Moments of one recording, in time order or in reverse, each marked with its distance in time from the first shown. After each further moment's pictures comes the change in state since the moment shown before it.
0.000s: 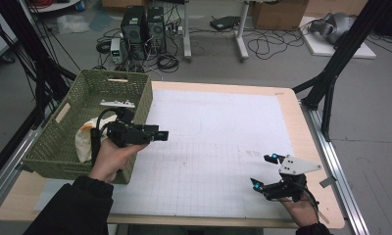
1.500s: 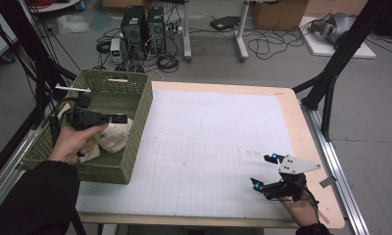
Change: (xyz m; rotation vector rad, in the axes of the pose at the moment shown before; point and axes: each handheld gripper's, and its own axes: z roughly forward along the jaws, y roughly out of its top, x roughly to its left) left arm 0.086 0.013 -0.074 0.002 0.088 -0.170; right arm -0.002 -0.001 0.001 0.008 0.001 0.003
